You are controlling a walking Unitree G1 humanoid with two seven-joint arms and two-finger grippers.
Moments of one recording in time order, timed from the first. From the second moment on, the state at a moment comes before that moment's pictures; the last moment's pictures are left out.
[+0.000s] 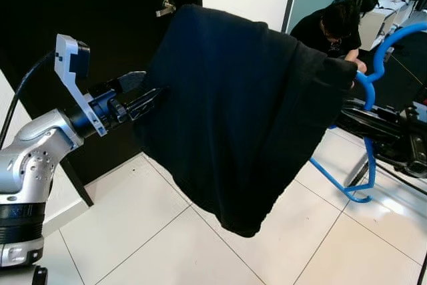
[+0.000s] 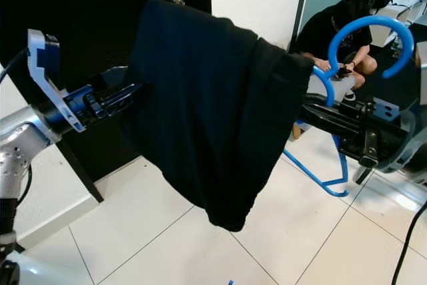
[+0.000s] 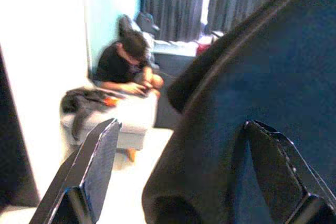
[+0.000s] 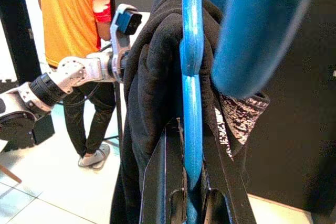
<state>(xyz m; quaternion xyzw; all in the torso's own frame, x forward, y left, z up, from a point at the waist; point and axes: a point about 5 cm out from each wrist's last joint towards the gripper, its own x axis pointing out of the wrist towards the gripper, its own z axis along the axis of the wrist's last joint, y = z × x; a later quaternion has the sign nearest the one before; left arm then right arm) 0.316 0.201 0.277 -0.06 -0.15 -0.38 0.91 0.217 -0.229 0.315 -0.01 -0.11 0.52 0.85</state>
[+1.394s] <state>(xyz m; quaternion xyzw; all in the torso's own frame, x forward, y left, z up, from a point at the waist) 0.295 0.178 0.282 -0.09 -0.16 -0.50 0.85 0.223 -0.227 0.316 -0.01 -0.11 0.50 0.86</state>
